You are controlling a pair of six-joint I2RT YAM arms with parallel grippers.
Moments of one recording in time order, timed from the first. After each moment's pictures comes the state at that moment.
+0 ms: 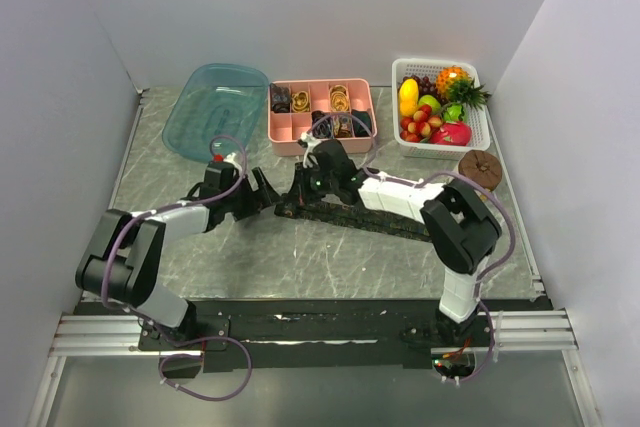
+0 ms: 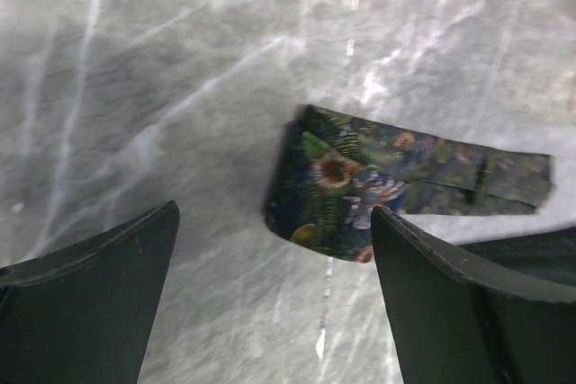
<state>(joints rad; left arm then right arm) -0.30 1.52 0.64 0.15 0.27 -0.69 0.72 1.82 1.16 0.04 -0.33 0.52</state>
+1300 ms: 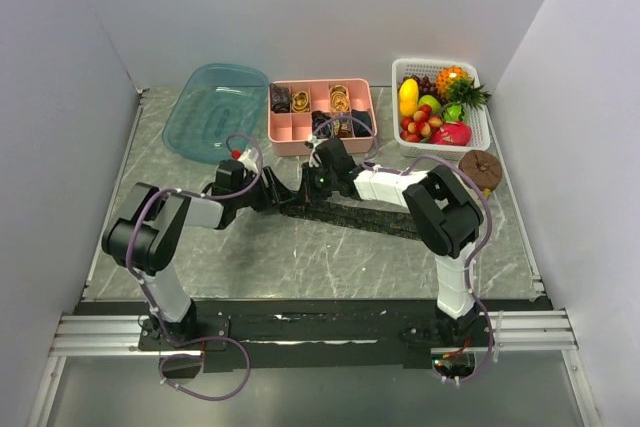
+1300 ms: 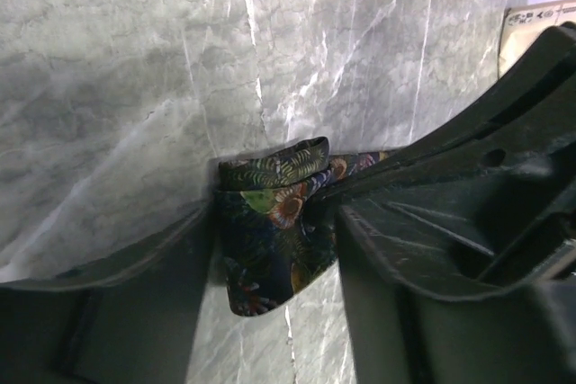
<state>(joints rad) -0.33 1.75 0.66 0.52 0.45 -0.72 0.65 1.99 1.24 -0.02 -0.32 0.50</state>
